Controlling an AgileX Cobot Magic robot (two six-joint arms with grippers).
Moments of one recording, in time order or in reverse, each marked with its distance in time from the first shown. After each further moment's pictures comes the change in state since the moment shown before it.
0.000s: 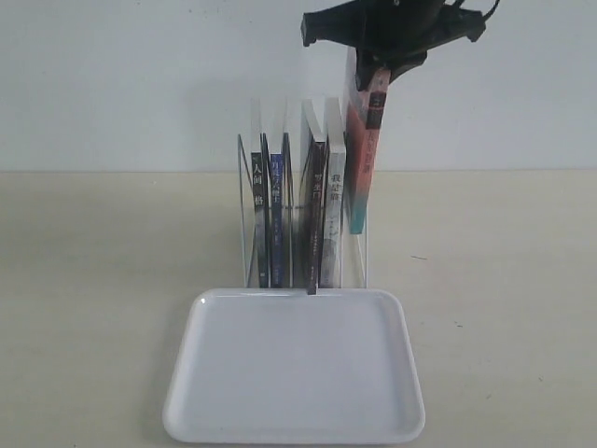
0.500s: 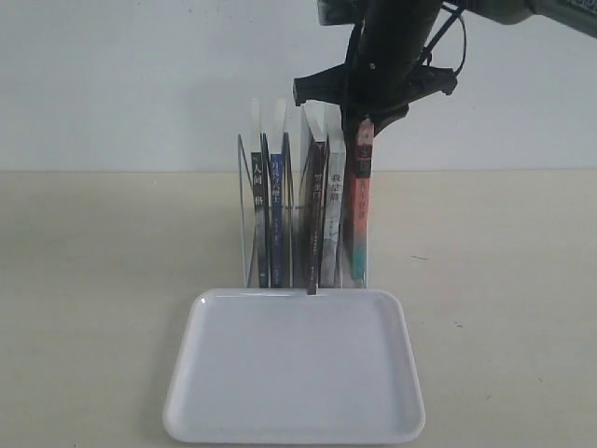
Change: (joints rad) left arm 0.000 0.000 0.000 0.000 0.000 0.000; right arm 0.000 0.117 0.002 0.002 -0.019 0.000
